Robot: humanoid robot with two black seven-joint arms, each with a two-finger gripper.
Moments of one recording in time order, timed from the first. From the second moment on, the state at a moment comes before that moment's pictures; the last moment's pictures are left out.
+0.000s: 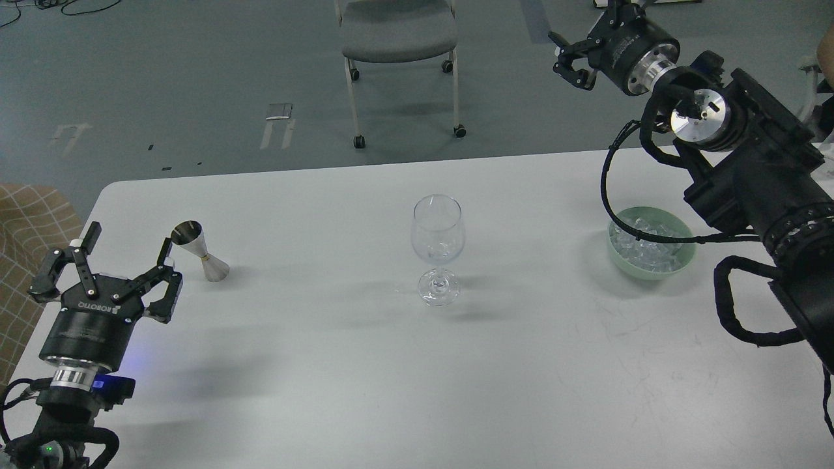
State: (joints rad) left arm 0.26 0.36 -1.52 -1.47 -0.23 -0.45 -0.06; right arm 1.11 -0.09 1.09 0.33 -0.30 0.38 -0.04
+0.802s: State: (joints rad) left arm 0.18 0.21 -1.51 -1.29 -0.23 -0.30 -0.04; right arm 1.09 -0.12 1.08 0.32 -0.31 0.37 -0.04
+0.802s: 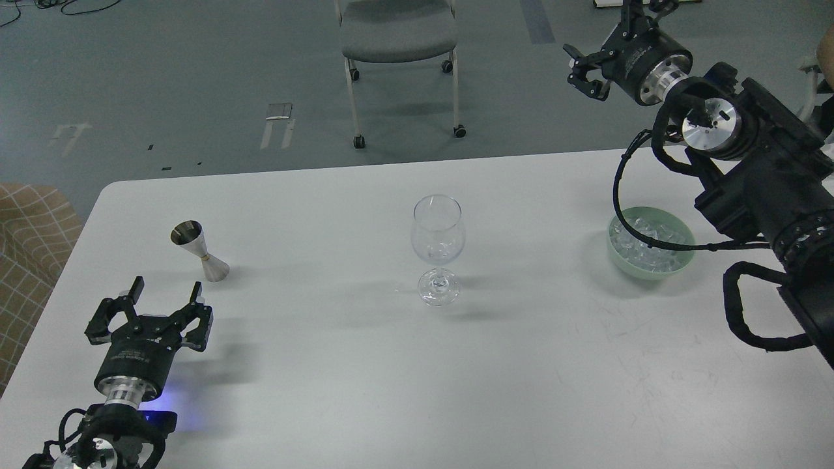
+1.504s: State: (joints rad) left arm 0.02 0.17 -1.49 -1.13 -0.21 -0.28 0.03; right arm 1.09 -0.12 1.08 0.32 -0.31 0.37 -0.04
